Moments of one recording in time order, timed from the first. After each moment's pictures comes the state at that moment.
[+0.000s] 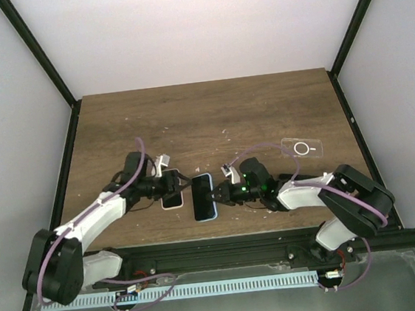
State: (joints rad) left arm -0.40 1.22 0.59 -0.20 0.69 -0.71; right arm 0.77 1.49 0.47 0.51 -0.60 1.03
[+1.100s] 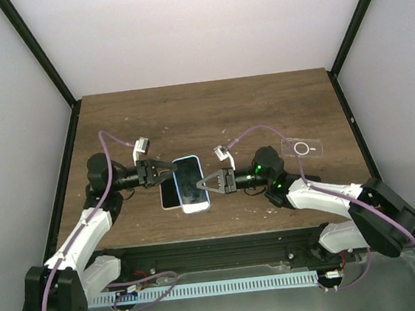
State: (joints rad) left arm -0.19 1.00 0.50 0.47 1.25 -1.18; right arm 0.77 1.29 0.54 0.78 -0.85 1.10
